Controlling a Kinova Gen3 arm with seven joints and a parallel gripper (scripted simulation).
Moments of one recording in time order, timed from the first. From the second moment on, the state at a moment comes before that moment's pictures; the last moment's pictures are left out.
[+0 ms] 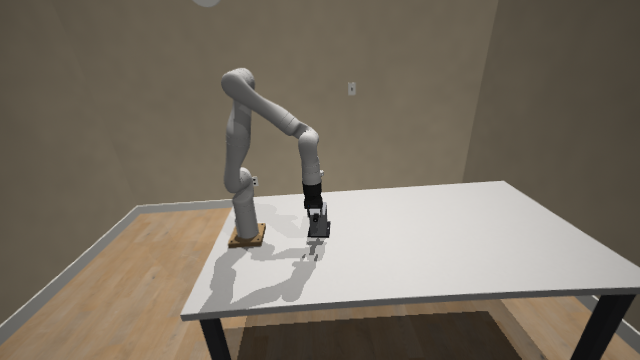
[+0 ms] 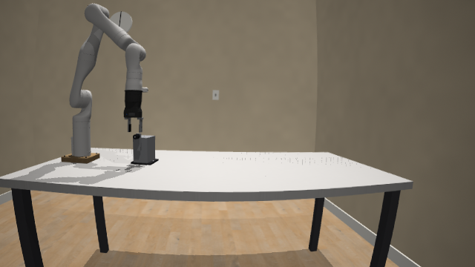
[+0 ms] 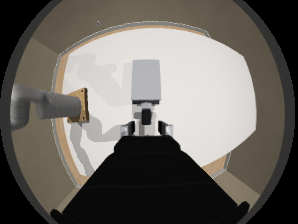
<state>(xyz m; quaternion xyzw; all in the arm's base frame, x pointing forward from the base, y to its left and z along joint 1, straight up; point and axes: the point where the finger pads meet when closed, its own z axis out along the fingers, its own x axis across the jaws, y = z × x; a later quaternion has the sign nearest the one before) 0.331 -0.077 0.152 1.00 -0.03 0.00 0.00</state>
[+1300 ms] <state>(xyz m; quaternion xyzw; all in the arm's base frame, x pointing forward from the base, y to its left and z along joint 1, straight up) 0.331 -0.077 0.151 1.00 -0.03 0.00 0.00</state>
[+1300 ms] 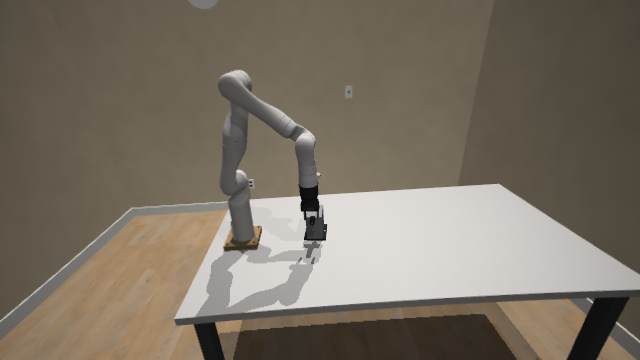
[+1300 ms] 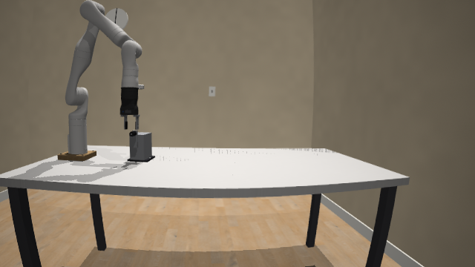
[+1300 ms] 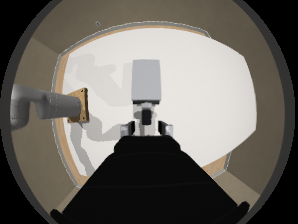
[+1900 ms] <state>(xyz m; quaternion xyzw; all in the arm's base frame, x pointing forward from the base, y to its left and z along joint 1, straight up) 0.331 -0.077 0.149 1.00 -0.03 0.00 0.00</state>
